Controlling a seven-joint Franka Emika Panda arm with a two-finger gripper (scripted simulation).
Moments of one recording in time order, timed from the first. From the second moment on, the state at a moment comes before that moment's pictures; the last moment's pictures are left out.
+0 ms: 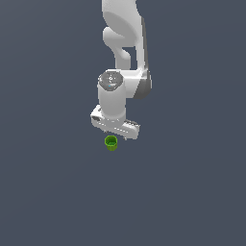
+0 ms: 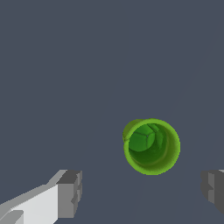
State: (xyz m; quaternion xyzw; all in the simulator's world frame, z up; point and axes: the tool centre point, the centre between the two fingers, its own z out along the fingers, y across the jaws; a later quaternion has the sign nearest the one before) arm -0.011 -0.034 0.126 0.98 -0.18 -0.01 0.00
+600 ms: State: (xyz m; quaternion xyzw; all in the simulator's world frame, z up) arm -0.014 -0.061 0.097 0.95 -0.32 0.00 0.00
